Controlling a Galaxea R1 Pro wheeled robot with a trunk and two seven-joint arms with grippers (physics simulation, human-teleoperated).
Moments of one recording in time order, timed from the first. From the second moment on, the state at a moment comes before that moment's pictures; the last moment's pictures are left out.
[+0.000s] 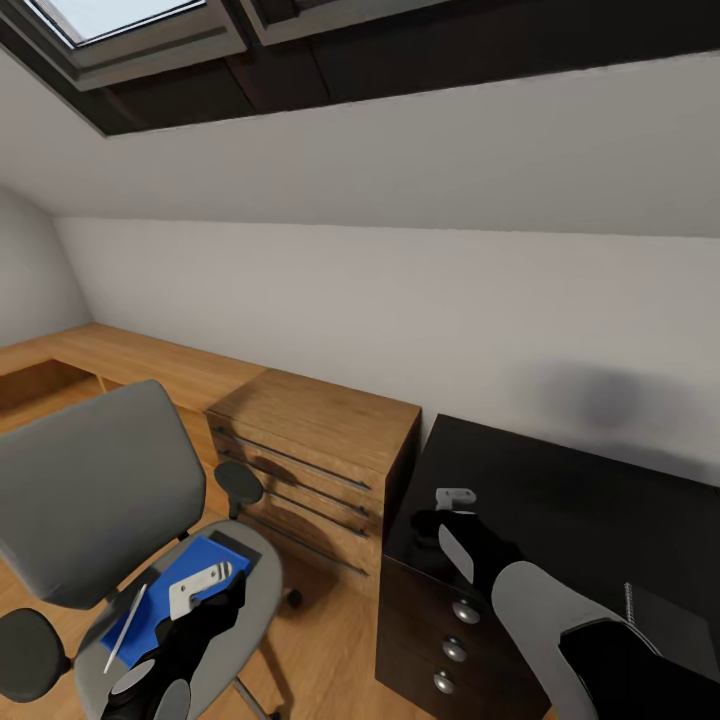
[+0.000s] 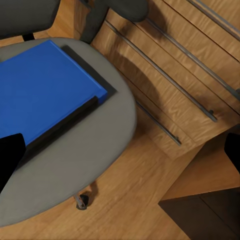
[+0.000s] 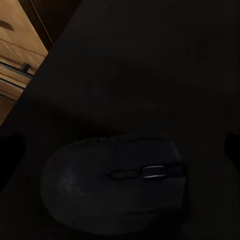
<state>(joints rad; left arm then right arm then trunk) 0.01 -0.06 -0.01 -1.61 0.37 0.47 0.36 -0.87 0.10 0.21 -0.28 -0.25 0.27 -0.16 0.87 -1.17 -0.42</state>
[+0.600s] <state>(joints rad) 0.01 -0.06 -0.01 -1.61 0.37 0.47 0.36 -0.87 0.10 0.22 -0.28 -0.25 0.27 -0.15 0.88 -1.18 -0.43</state>
